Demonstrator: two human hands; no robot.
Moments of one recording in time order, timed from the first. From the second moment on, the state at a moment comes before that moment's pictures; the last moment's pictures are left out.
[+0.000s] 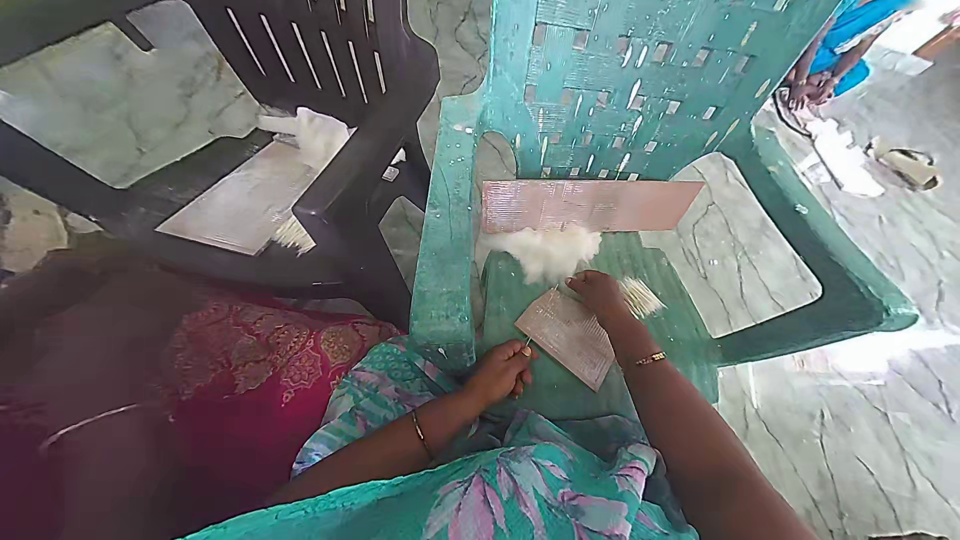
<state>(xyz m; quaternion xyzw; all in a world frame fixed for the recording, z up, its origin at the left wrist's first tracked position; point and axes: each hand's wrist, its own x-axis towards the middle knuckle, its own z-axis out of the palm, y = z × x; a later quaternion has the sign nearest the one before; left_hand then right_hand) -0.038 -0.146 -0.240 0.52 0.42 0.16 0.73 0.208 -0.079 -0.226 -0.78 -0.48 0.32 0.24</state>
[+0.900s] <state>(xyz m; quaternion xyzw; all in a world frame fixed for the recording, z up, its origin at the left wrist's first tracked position) 0.011 -0.167 -0.187 0.58 0.41 0.23 0.67 0.187 -0.232 -0.213 -0.46 -0.33 0.60 0.57</state>
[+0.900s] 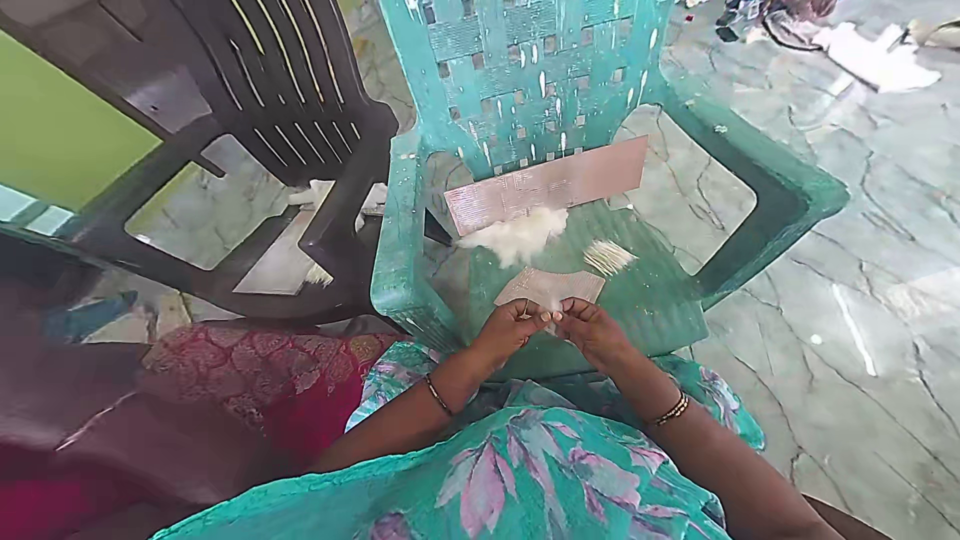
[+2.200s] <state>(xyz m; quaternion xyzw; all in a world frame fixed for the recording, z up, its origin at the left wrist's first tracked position) 0.029 -0.145 -0.206 0.61 0.49 0.17 0.60 0.211 -0.212 -0.214 -0.66 -0.41 0.40 0.49</state>
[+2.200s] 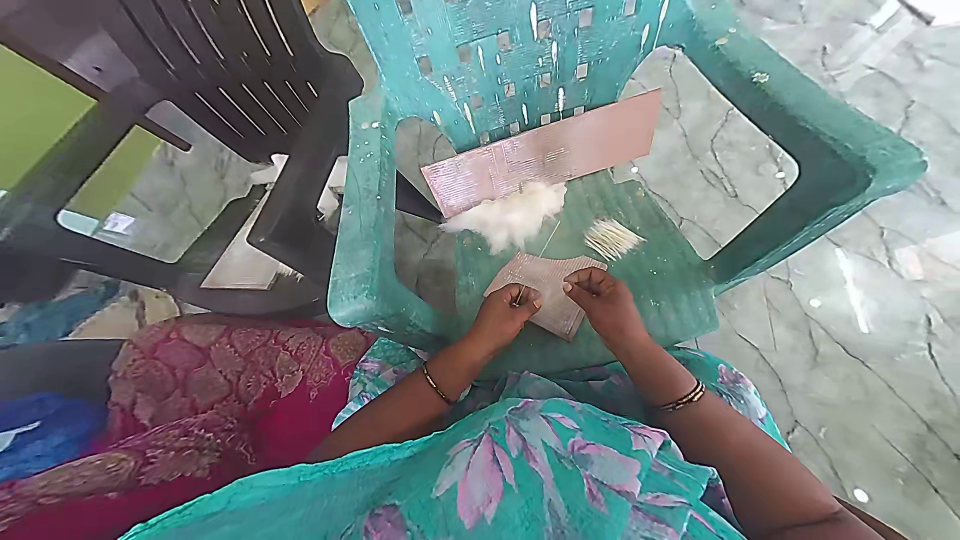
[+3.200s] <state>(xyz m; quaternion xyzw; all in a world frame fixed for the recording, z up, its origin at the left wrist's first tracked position) -0.005 -0.162 -0.205 0.73 0.53 -0.02 0.43 0.216 -0.200 -0.236 -0.75 -0.57 0.16 0.31</state>
